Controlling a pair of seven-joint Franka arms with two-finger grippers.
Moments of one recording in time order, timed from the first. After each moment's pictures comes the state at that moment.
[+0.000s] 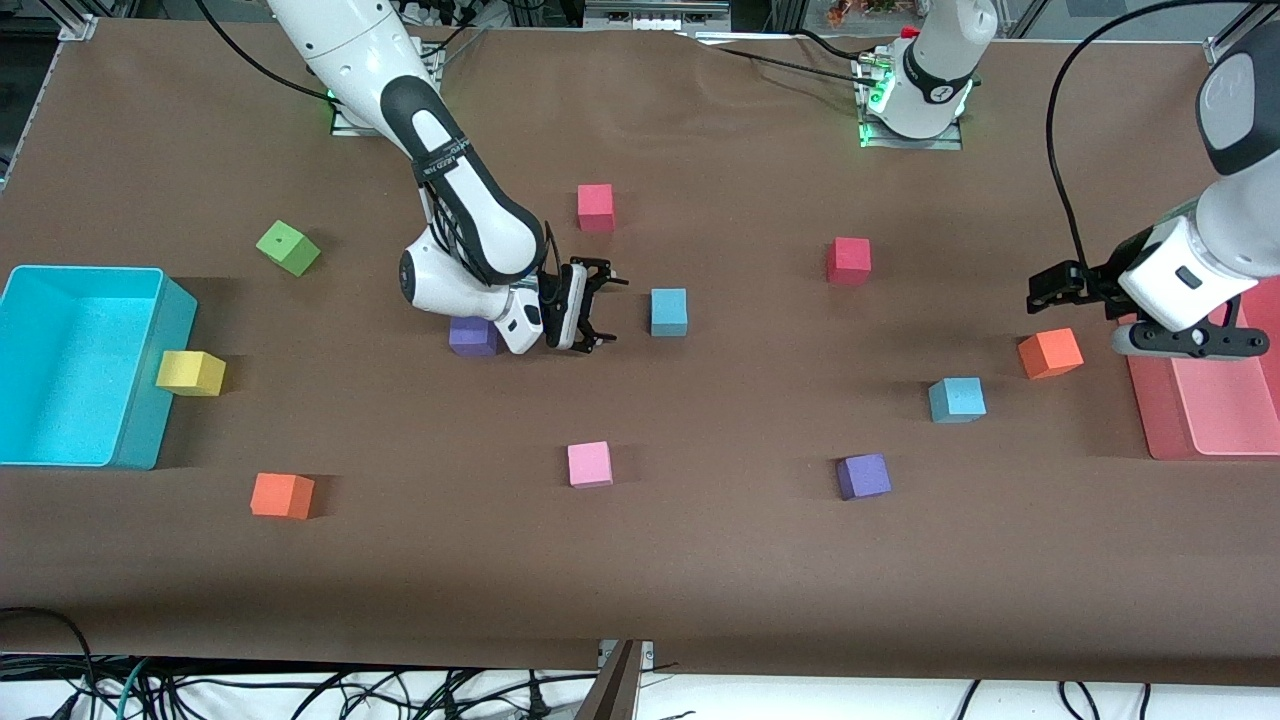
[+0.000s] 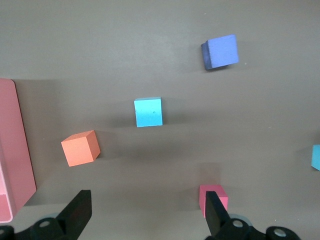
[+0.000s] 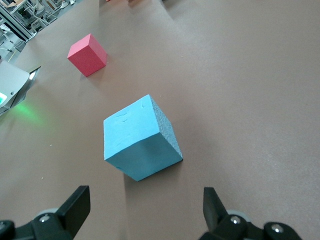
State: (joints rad) left arm -0.11 0.15 0.11 -1.66 -0.05 1.68 0.03; right arm 0.53 0.61 0.11 -1.95 1.42 2.41 -1.75
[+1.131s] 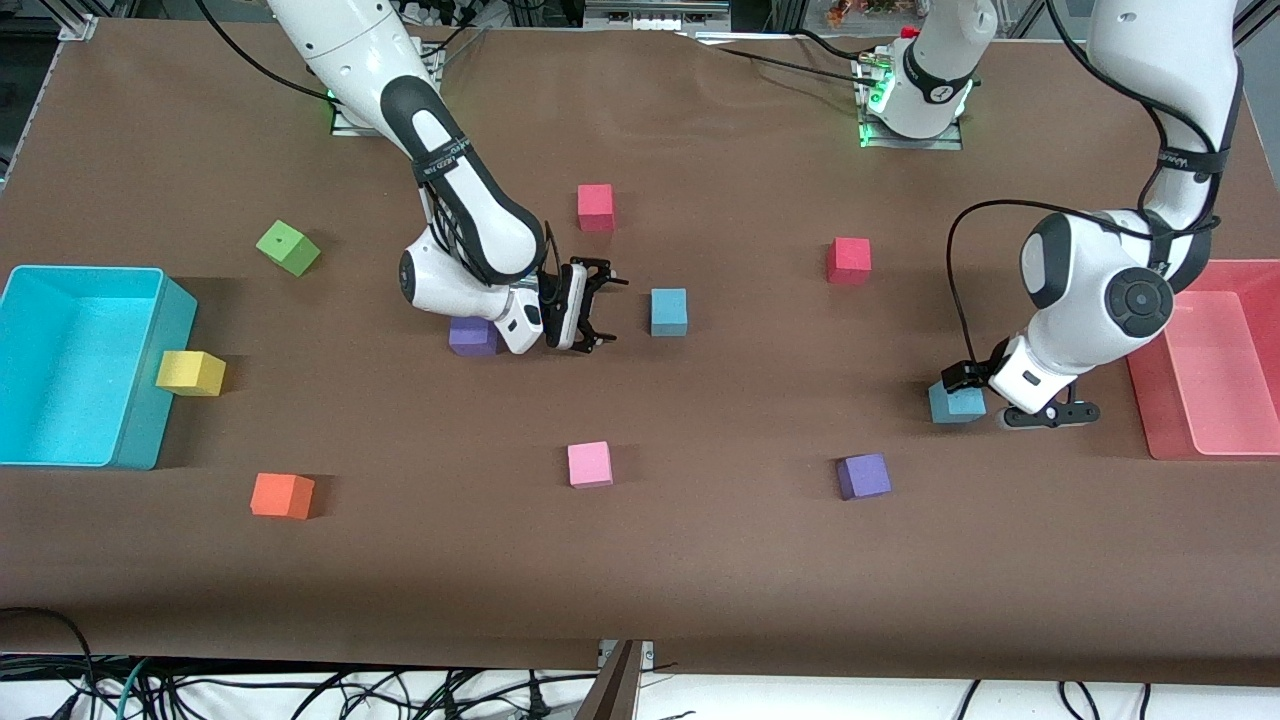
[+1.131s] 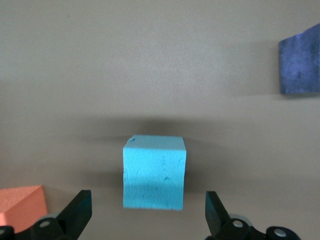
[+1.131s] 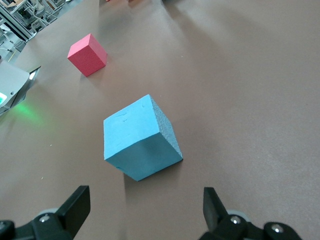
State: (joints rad) left arm -0.11 0.40 0.10 -2.03 -0.05 2.40 -0.07; right arm 0.53 0.61 0.11 -1.95 1.42 2.41 -1.75
